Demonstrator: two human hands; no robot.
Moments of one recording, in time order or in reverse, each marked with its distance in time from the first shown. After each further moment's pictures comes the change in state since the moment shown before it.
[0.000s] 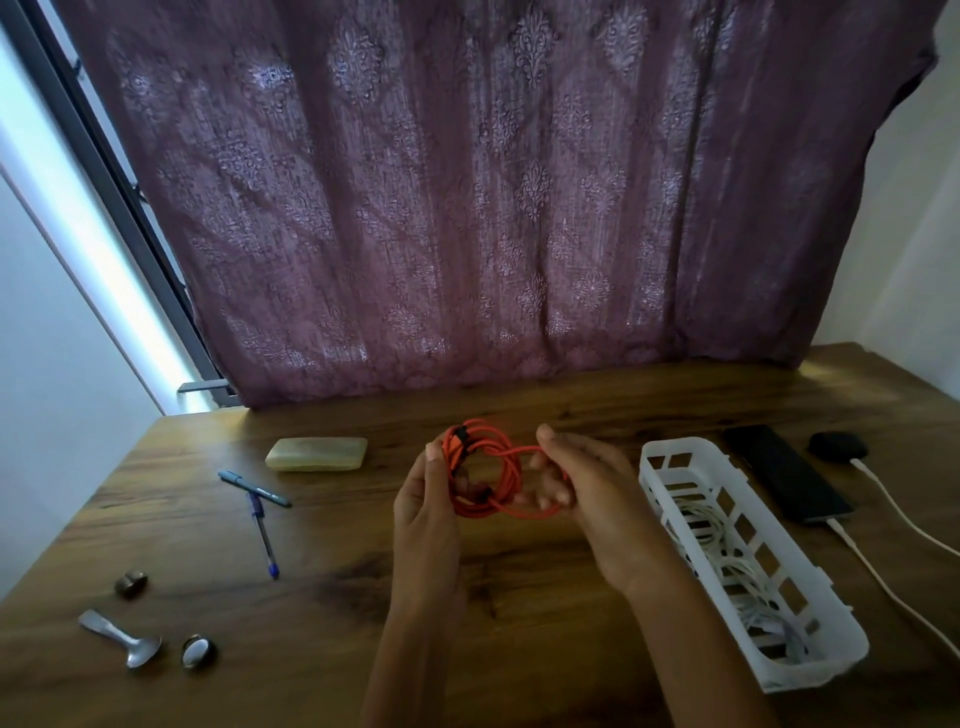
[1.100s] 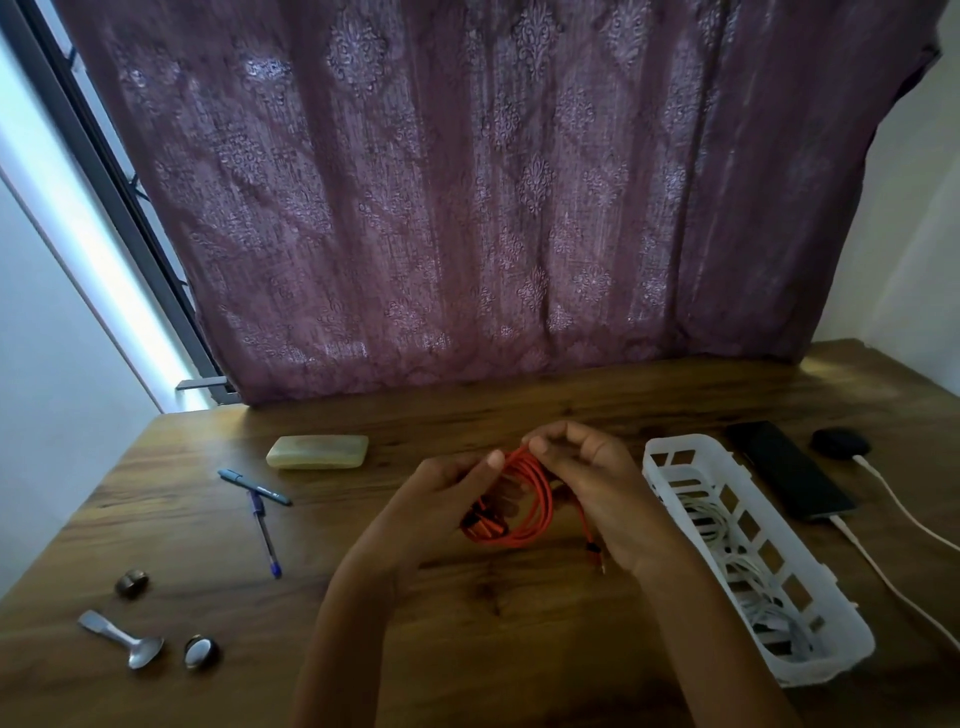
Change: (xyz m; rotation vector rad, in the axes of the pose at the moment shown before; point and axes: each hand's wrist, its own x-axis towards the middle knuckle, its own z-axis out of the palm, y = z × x) left_hand 0.022 0.034 -0.017 0.461 -0.528 -0.216; right_hand 0.017 0.012 -0.013 -0.147 -0.135 -0.079
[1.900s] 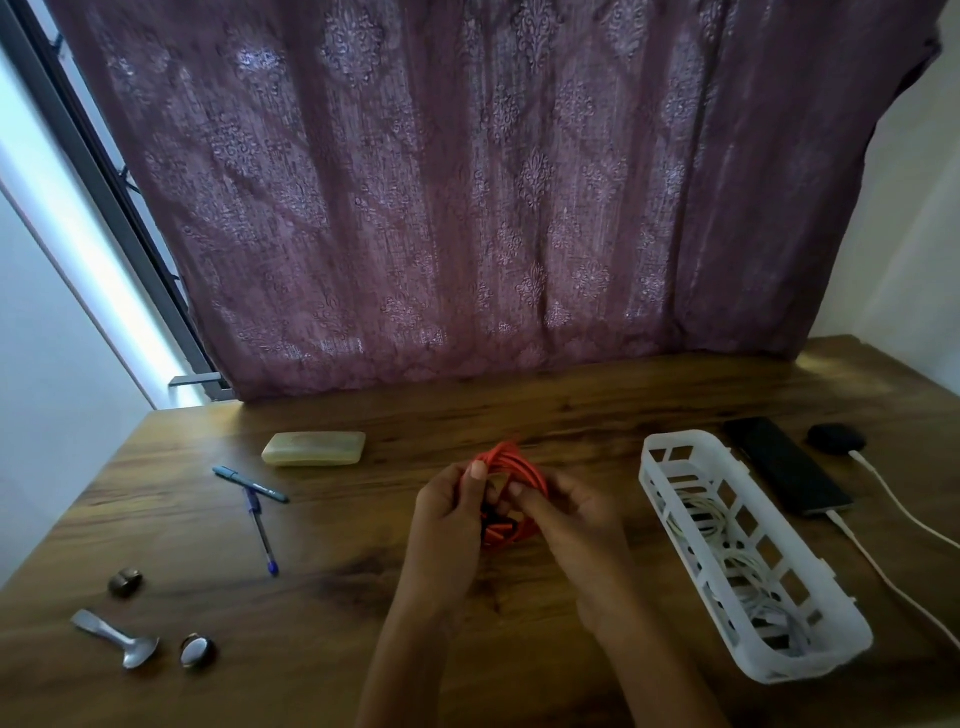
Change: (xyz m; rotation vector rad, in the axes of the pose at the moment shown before) left_hand -0.004 -0.027 0.026 -0.200 0.325 0.111; right_hand -0.026 0.020 0.032 0.044 0.248 0.168
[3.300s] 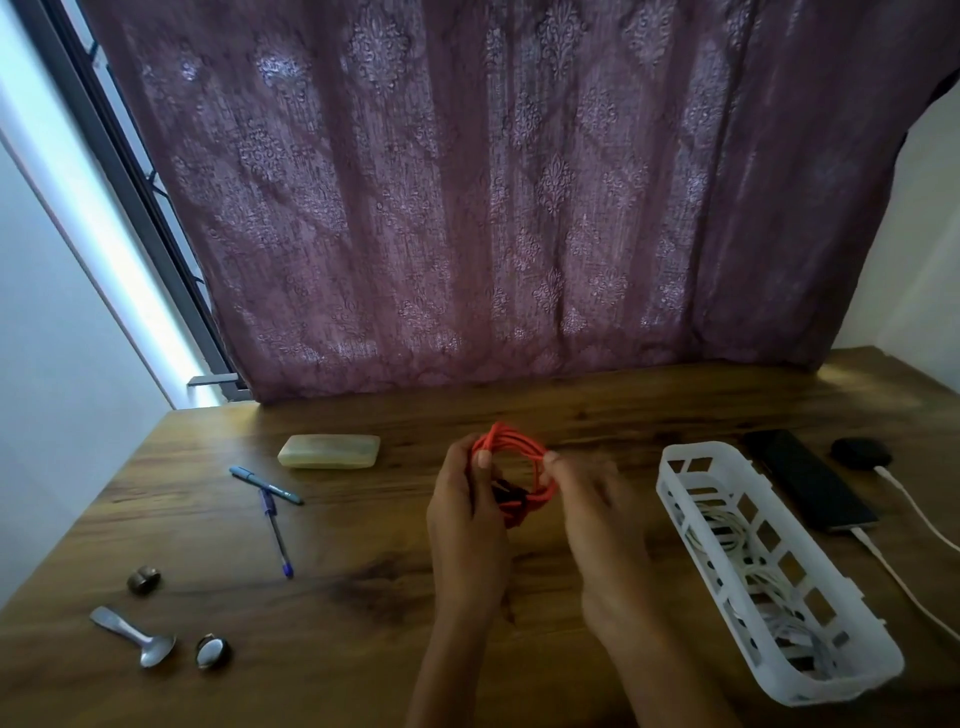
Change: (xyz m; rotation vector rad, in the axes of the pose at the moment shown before) left_hand 0.007 -0.004 0.008 0.115 0.212 0.224; right_hand -0.006 -0.023 0.017 0.030 0.112 -0.040
